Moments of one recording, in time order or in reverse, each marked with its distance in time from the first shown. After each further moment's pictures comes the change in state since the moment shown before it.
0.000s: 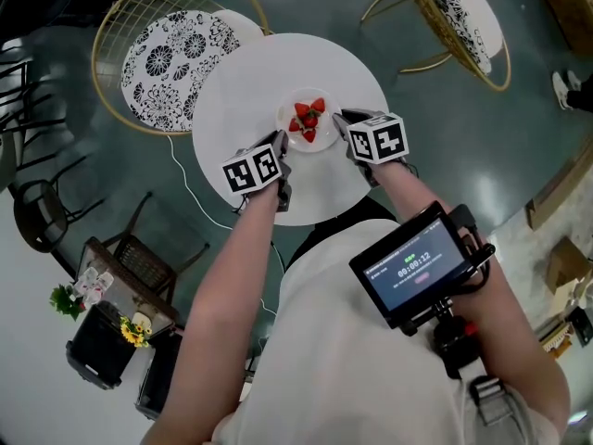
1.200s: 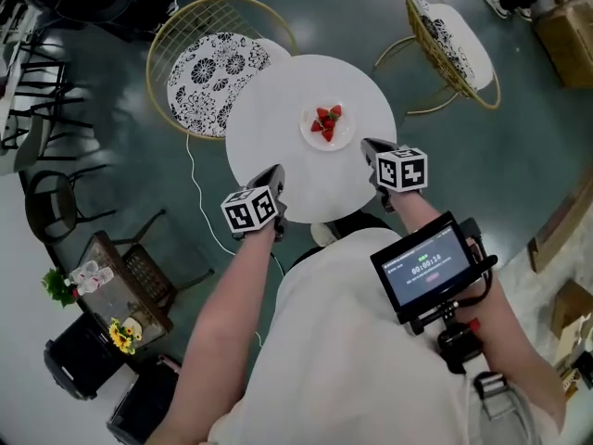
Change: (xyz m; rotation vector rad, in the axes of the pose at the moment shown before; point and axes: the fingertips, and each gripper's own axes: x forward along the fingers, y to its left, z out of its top) left arm -0.133 0.013 -0.051 0.114 -0.245 -0.050; right arm -0.091 0.048 -0.032 -0.022 -0.214 -0.057
